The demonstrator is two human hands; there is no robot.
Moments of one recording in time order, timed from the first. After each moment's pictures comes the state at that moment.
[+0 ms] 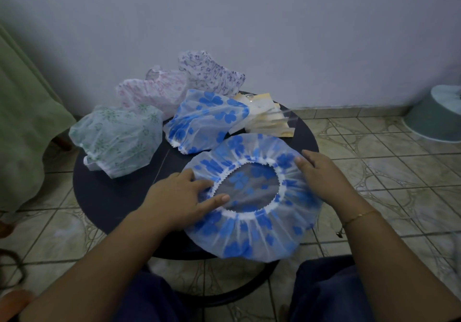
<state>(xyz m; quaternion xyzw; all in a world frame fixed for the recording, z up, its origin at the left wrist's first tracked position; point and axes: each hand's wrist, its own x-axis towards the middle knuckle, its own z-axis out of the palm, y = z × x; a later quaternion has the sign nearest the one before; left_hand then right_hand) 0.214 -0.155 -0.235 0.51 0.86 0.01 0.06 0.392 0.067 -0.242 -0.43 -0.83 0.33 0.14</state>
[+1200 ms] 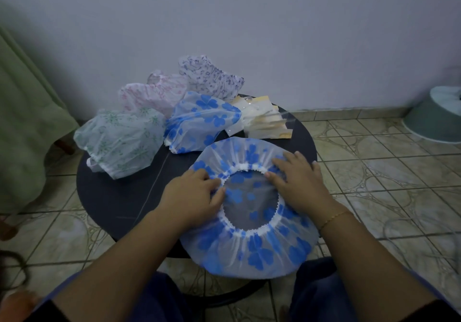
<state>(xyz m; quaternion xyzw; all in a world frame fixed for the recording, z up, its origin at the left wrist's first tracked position) 0.223 -0.138 -0.252 0.53 0.85 0.06 -0.05 0.380 0.036 -0.245 -0.35 -0.93 0.13 0.06</state>
